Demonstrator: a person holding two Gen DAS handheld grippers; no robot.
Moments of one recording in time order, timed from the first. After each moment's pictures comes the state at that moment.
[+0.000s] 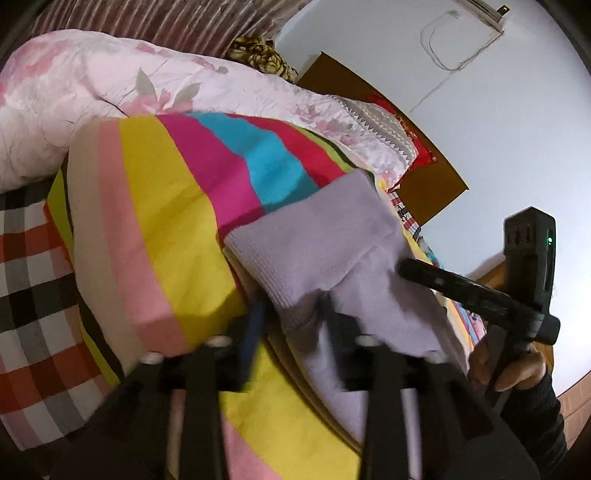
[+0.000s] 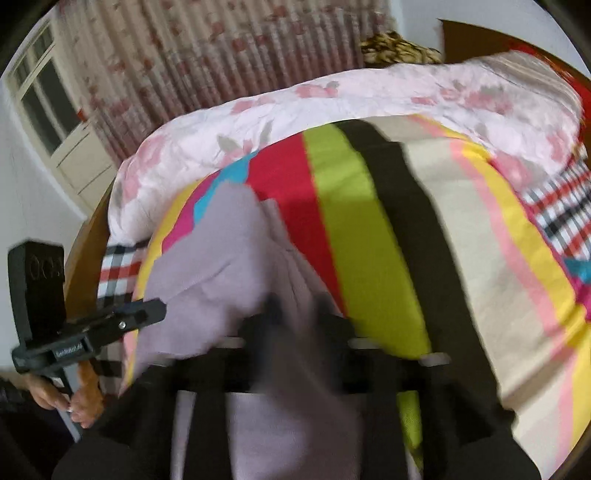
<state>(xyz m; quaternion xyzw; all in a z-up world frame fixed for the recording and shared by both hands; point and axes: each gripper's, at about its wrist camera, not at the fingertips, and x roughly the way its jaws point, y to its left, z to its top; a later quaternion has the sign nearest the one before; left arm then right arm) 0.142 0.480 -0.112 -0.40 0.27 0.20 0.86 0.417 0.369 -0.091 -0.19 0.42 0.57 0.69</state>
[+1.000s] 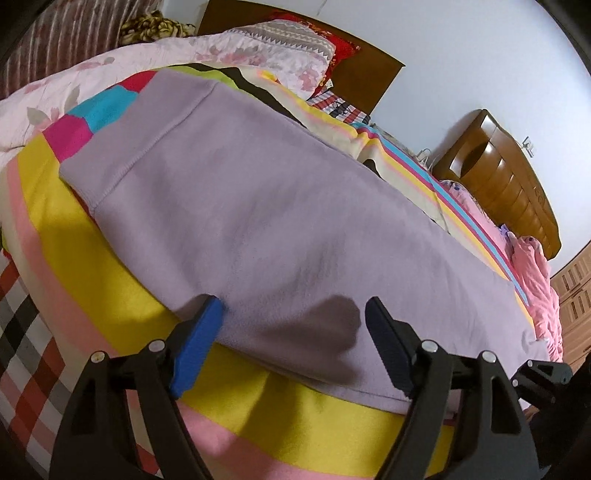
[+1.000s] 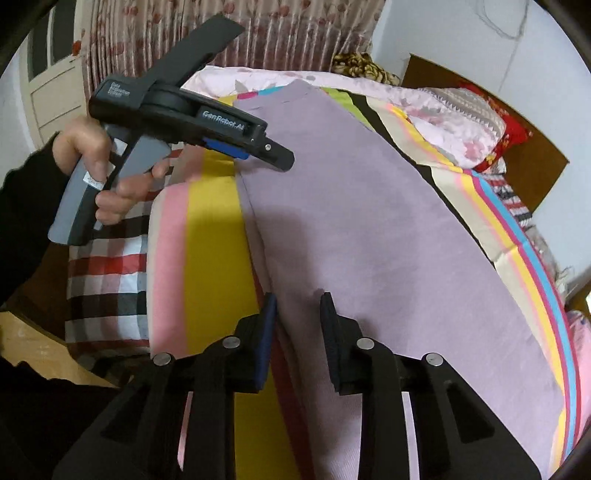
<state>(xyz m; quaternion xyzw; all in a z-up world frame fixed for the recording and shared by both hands) 0.177 0.369 -0.098 -0.25 0.41 0.05 0.88 0.171 0.155 -0.101 -0.31 0.32 0.47 0.76</state>
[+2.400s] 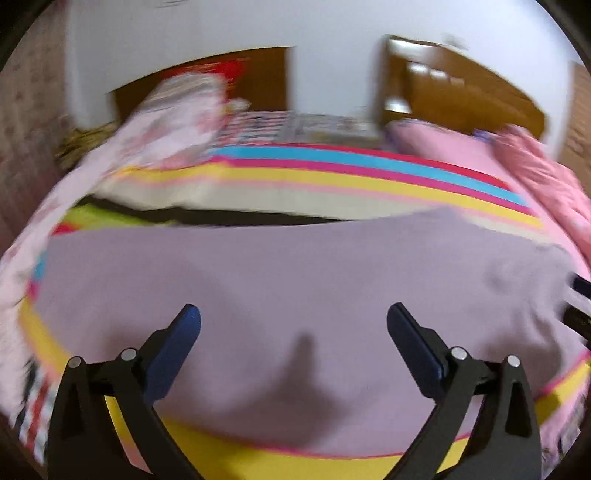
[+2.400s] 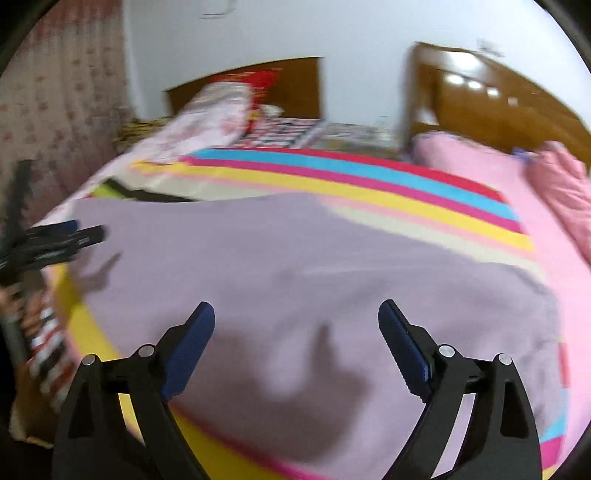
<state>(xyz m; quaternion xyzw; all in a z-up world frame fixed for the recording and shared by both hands) 0.193 0.098 -0.013 0.00 0.40 -0.01 0.92 0.176 -0.193 -0.029 -0.03 0.37 0.14 0.92</state>
